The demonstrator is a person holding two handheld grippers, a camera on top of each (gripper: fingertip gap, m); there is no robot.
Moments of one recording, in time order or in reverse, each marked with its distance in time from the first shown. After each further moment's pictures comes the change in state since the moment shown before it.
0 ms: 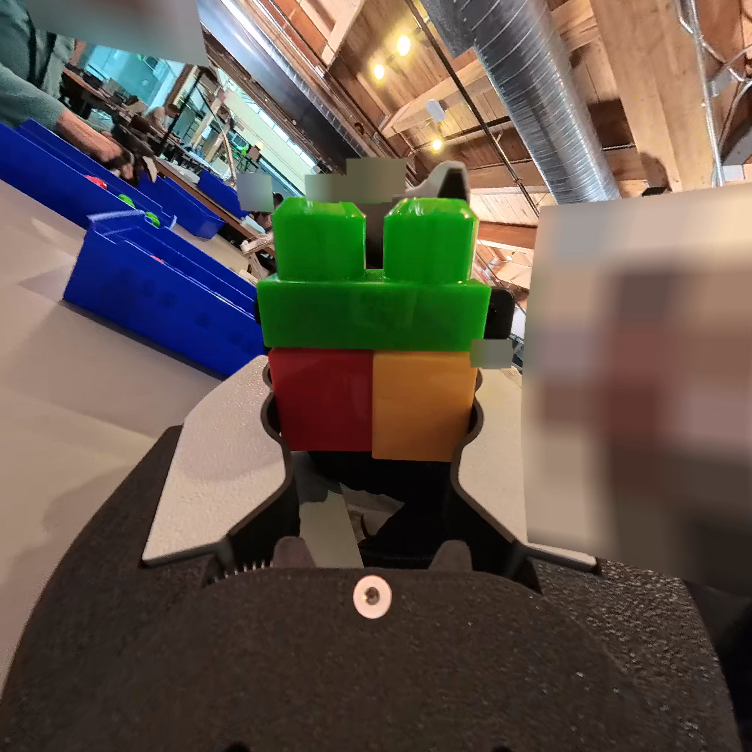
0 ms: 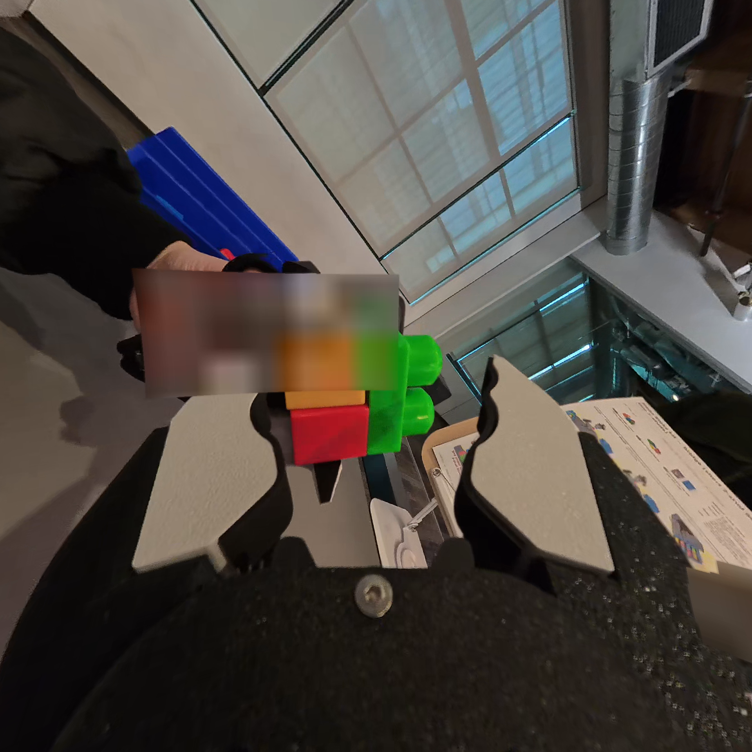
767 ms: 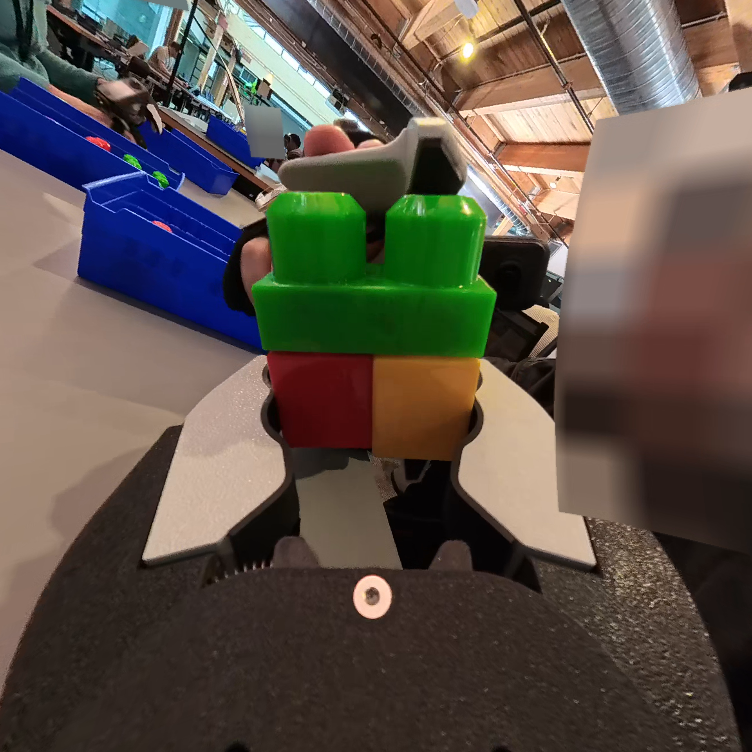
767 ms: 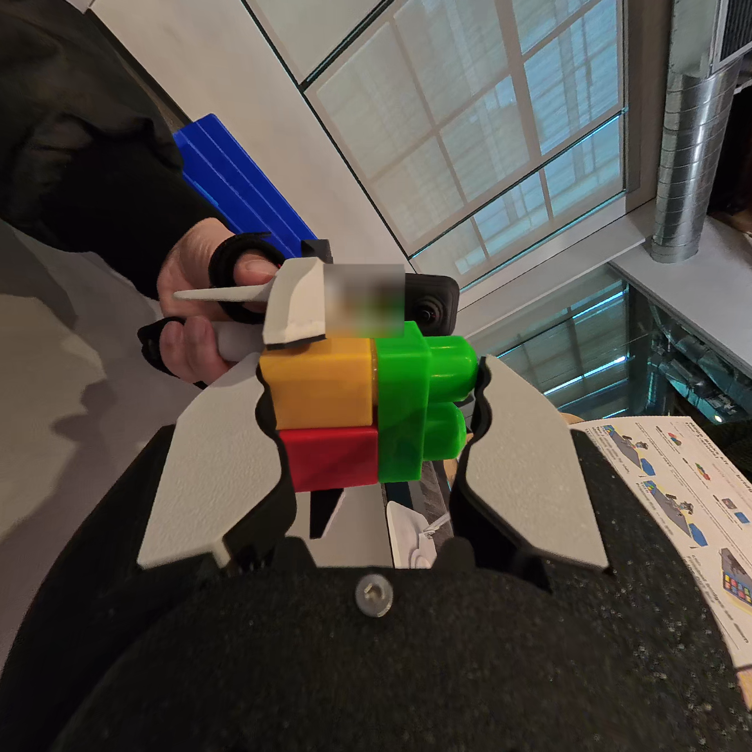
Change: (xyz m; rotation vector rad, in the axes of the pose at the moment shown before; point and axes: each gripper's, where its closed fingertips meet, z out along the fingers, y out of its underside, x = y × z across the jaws) left arm -0.002 0.020 0.013 -0.150 -0.061 0.091; right arm -0.015 0.012 0.012 -0.004 -0.089 -0.015
